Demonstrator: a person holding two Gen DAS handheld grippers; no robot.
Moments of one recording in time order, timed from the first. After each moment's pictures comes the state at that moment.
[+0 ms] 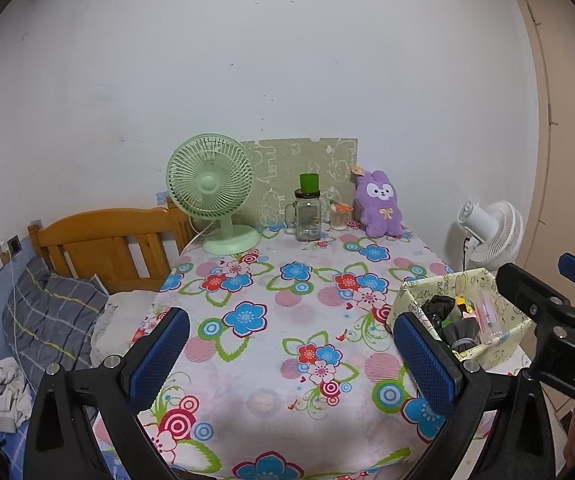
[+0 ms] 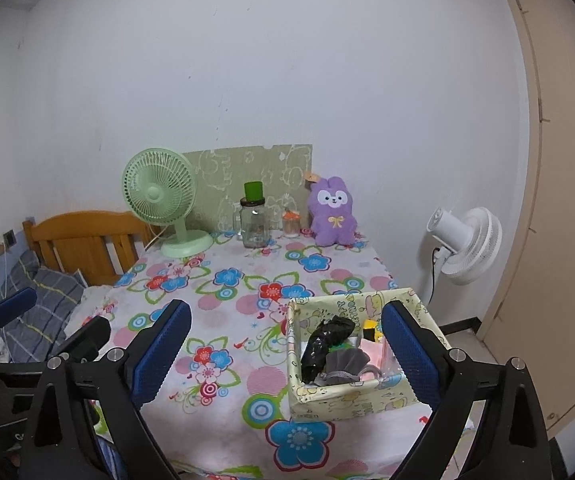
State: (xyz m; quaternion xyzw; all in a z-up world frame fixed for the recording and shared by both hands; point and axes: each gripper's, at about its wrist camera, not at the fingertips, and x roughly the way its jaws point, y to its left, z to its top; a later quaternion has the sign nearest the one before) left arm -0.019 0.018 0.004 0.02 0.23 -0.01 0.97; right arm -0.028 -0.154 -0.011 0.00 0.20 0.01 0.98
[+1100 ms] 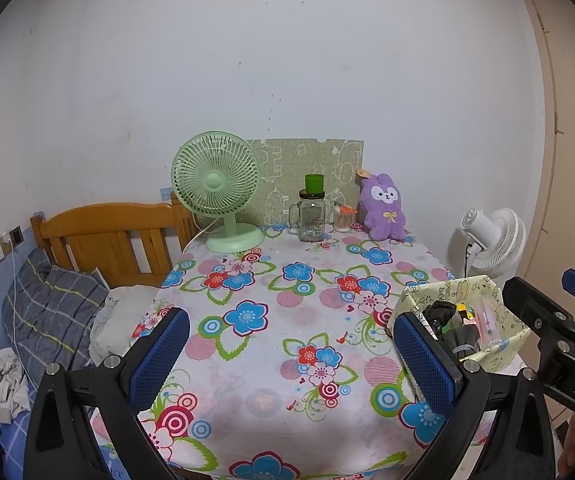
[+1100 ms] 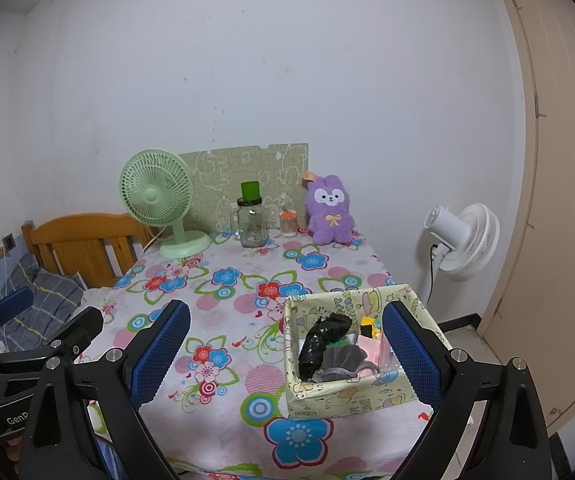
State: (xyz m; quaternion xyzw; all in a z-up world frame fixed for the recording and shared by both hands) left arm -0.017 0.015 0.007 0.01 0.23 0.00 0.97; right arm -0.031 -0.156 -0.013 0.01 0.20 0.01 0.98
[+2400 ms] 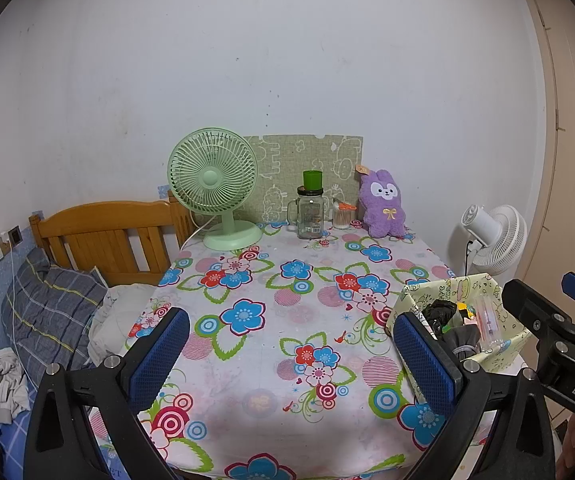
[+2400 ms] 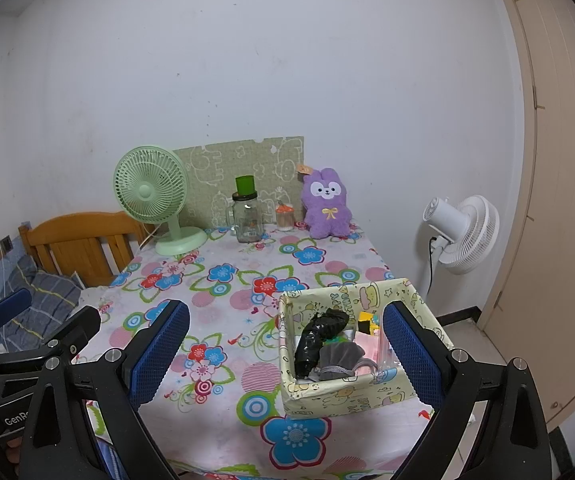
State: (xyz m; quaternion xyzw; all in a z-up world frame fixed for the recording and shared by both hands) left arm -0.015 0.014 0.006 0.01 0.23 0.00 0.97; right arm -0.028 -0.160 -0.015 0.01 0.20 0.01 0.98
